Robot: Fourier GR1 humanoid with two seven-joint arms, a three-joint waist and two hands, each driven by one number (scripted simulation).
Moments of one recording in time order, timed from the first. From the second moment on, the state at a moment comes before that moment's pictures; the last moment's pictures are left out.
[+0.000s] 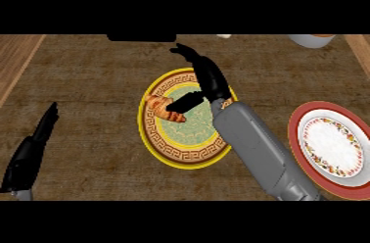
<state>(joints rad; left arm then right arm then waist) 0.05 0.29 0.13 -1.49 -0.21 -0.02 -0.13 -0.84 0.00 0.34 -0.91 0.28 -0.26 0.09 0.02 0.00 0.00</state>
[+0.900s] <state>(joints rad) 0.07 0.27 0.14 -1.50 -0.22 -0.02 -0.13 -0.72 -0.28 -0.10 -0.80 -0.06 0.04 -0.33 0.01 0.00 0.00</state>
